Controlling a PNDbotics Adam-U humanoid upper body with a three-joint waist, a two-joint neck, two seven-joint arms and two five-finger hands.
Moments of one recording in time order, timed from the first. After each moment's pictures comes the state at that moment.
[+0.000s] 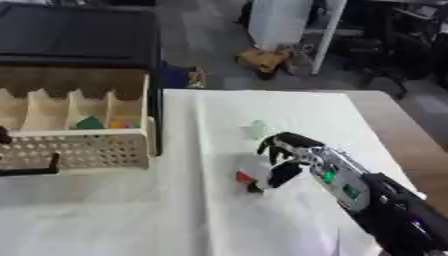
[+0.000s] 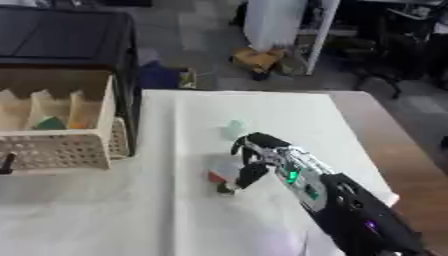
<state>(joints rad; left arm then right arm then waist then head) -0.29 0.43 0.02 -2.00 0.33 0.01 0.01 -0.74 -0.45 0.42 -1.19 0.61 0.22 0.37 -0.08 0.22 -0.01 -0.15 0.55</state>
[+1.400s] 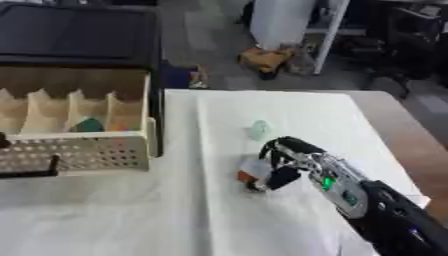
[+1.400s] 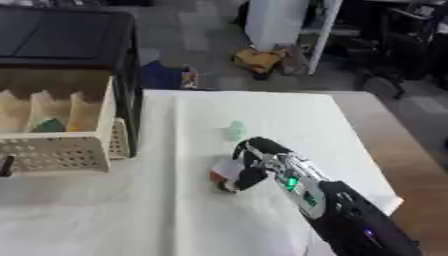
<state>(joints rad) -0.29 0.41 0.02 -2.00 0.32 0.01 0.00 -0.72 -0.44 0.40 -1.18 0.62 0.24 0.34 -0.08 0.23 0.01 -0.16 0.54</state>
